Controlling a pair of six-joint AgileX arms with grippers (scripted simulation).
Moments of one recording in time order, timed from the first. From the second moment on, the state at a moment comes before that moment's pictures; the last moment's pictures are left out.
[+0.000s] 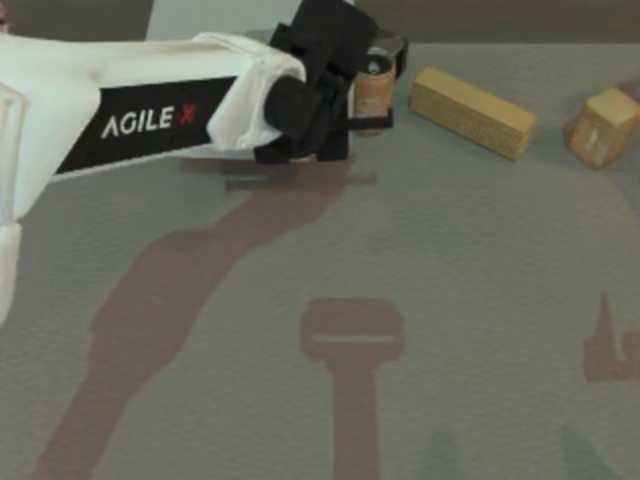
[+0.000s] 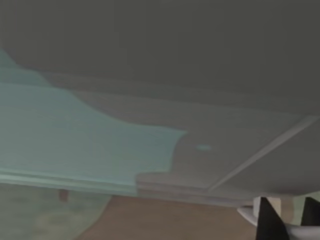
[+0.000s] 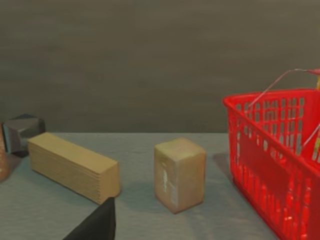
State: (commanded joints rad) left arm -0.61 2.11 1.56 -0.39 -0.37 -0.51; right arm 0.00 0.00 0.00 0.00 0.00 0.00
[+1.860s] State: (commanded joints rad) left arm -0.60 2.06 1.49 -0.35 -0.33 -0.45; right arm 0.00 0.00 0.00 0.00 0.00 0.00
